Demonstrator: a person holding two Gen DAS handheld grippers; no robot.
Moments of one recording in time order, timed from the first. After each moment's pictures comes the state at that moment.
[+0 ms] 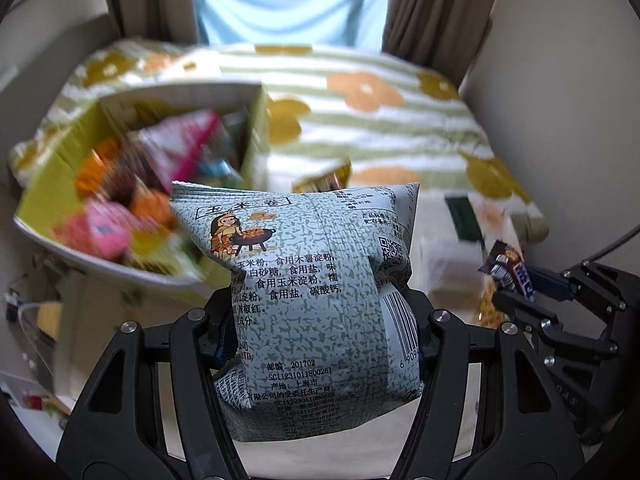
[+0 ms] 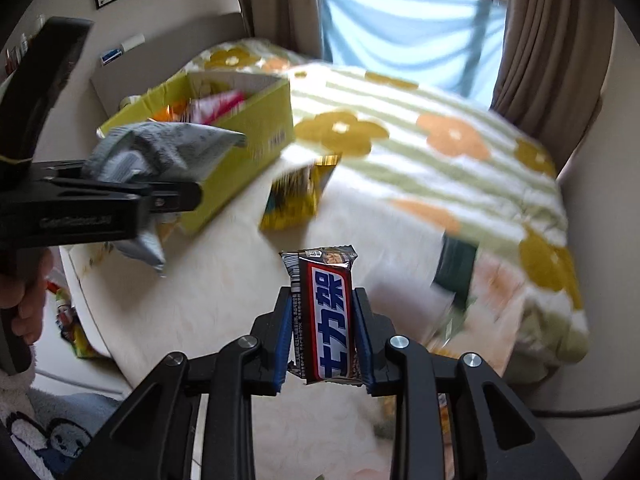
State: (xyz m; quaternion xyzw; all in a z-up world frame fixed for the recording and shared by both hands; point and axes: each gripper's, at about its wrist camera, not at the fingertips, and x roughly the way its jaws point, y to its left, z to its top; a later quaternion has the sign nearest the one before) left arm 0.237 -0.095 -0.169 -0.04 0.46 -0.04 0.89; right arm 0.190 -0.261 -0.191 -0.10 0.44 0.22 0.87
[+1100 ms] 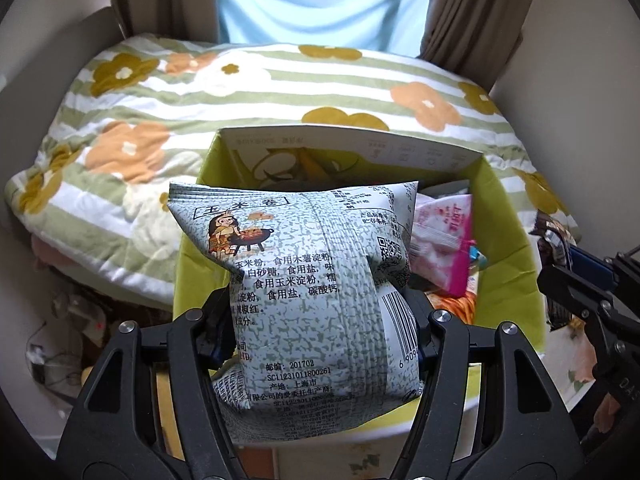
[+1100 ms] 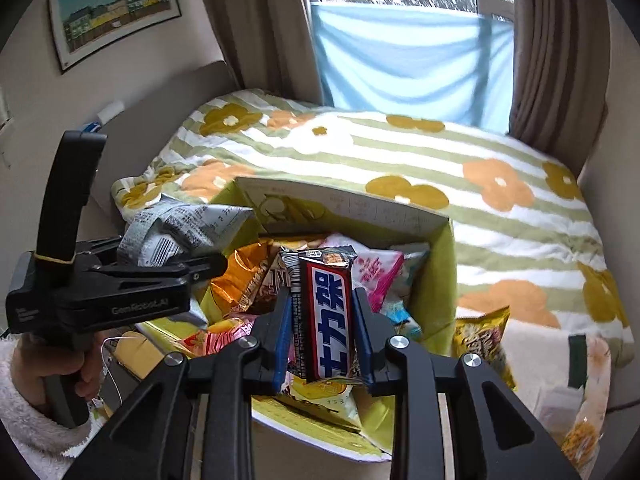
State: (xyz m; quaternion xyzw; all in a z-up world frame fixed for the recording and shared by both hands) left arm 0.366 0.190 -0.169 -0.02 0.49 -0.08 0.87; right arm 0.291 0.005 -0.129 0.01 0.42 0.17 0.89
